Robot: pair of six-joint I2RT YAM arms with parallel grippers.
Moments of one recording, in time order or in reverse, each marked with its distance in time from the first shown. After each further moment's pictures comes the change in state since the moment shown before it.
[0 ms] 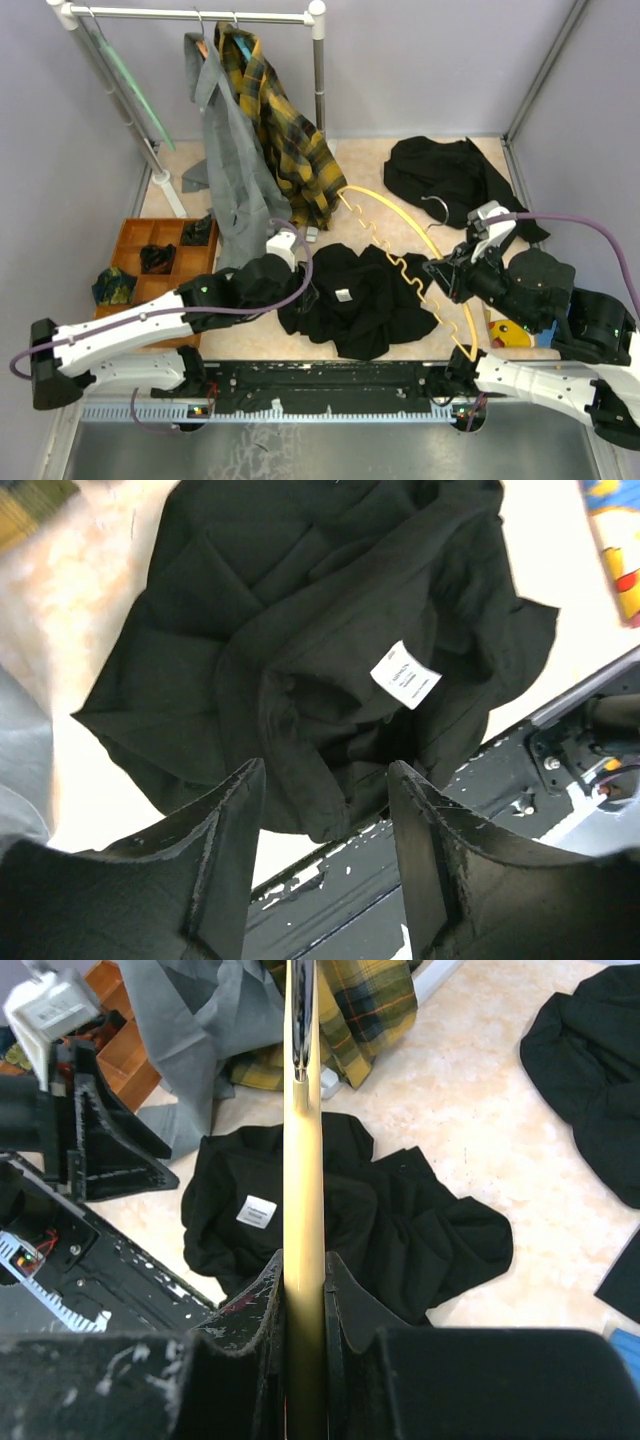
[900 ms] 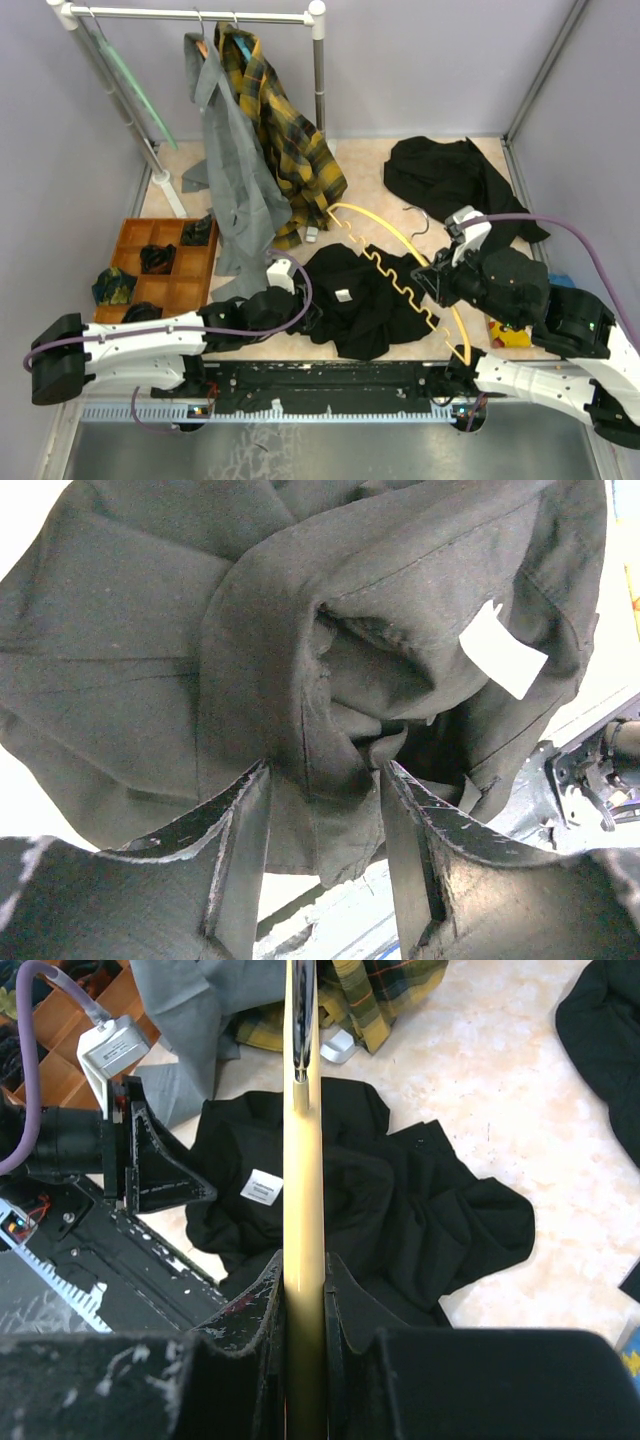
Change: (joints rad) left arm -0.071 0.037 -0.383 0.413 -0.063 -0.205; right arm 0.000 0.014 -0.068 0.008 -0.048 0.005
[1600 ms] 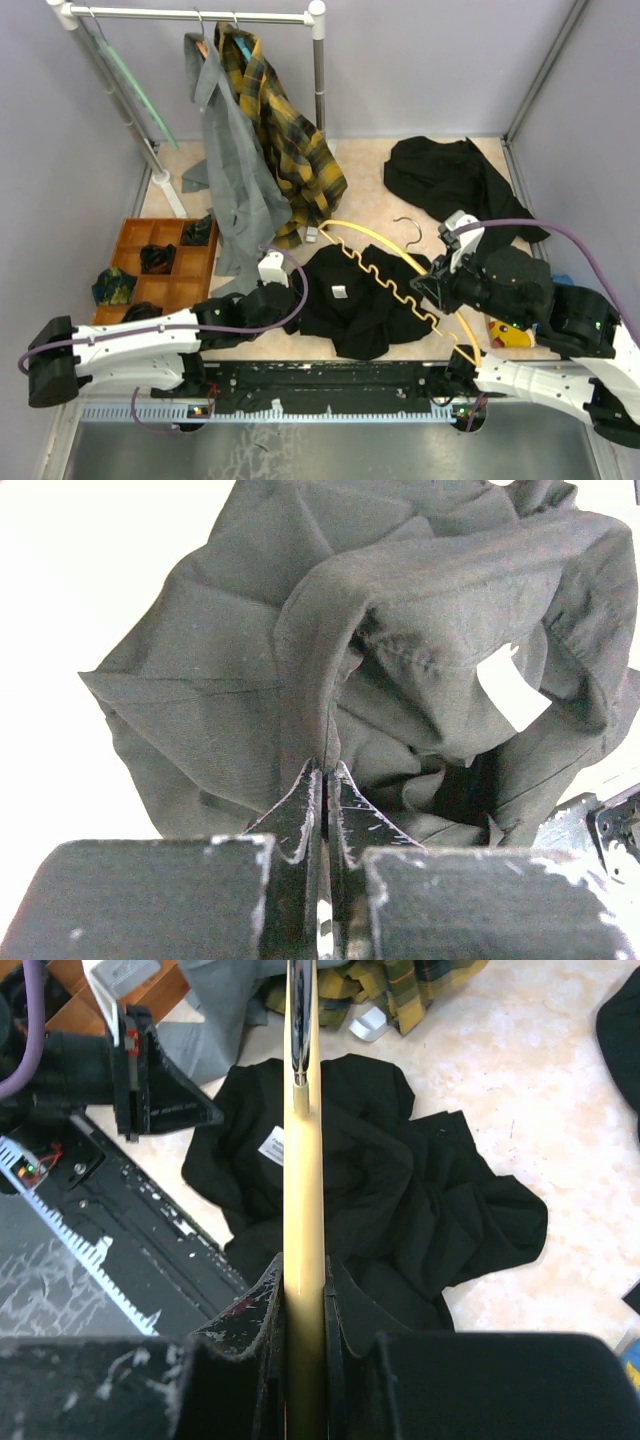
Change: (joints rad) left arm 0.000 -0.022 0.031 -0.064 -0.138 0.014; right arm 0.000 0.016 0.014 -0.037 -0.092 -0.053
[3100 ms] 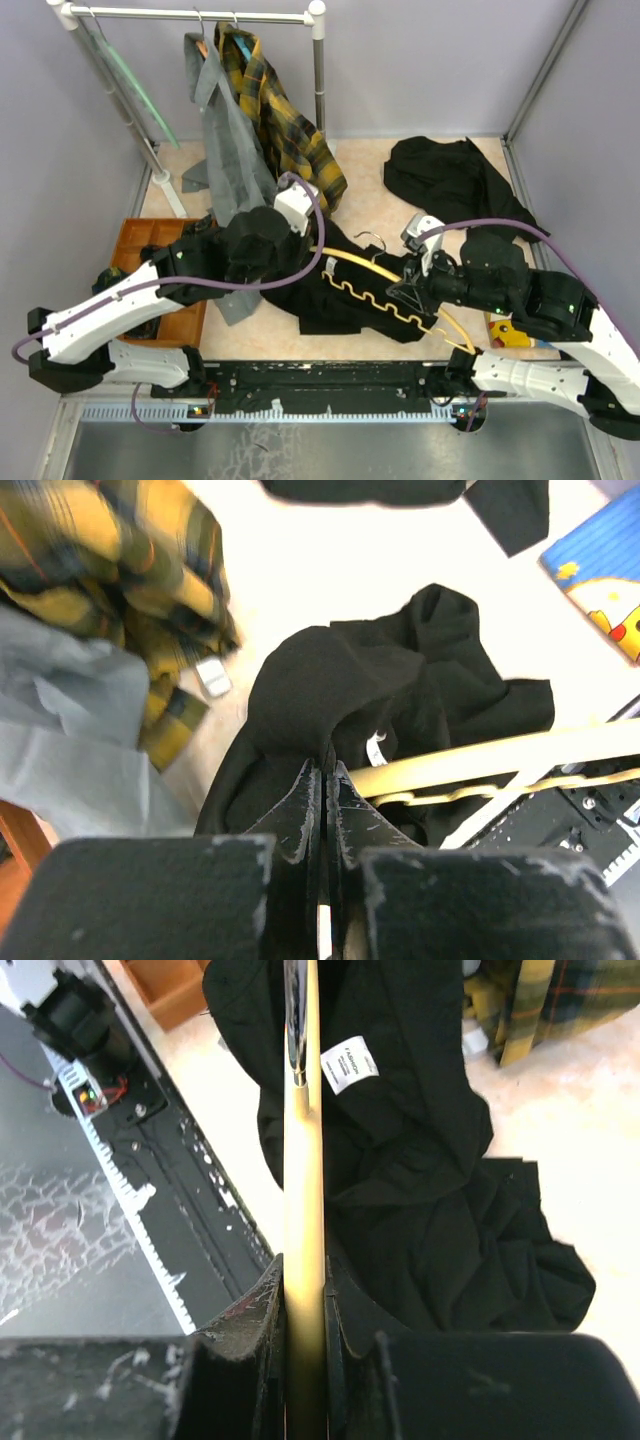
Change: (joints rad) left arm 0.020 0.164 0.879 -0.597 0.053 0.557; right arm 0.000 0.134 0.074 0.003 -0.262 -0.166
